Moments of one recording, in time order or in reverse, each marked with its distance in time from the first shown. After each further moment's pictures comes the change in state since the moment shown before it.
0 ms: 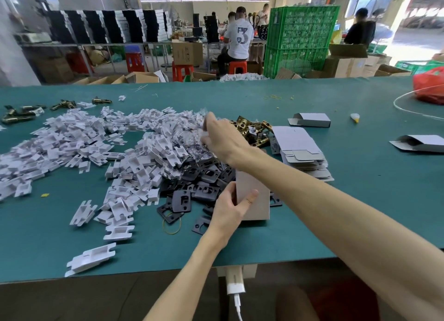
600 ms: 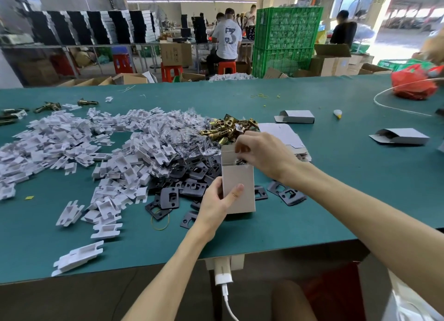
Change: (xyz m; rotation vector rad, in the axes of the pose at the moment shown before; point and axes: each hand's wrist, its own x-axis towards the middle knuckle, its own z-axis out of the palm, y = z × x) left_hand -0.006 0.003 -0.001 -0.265 -0.068 -0.030; right_hand -0.088 0.076 -0.056 -0.167 0.026 -0.134
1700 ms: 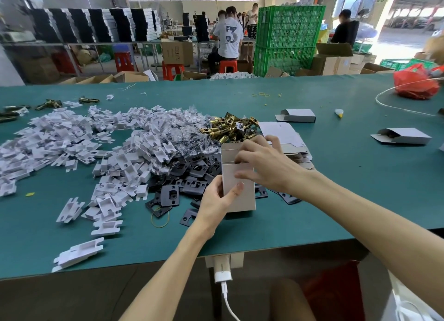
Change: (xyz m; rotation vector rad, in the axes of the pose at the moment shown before) left_hand -0.001 0.002 0.001 0.043 -0.010 0.000; right_hand -0.022 0.001 0.008 -0.317 -0.174 -0.074
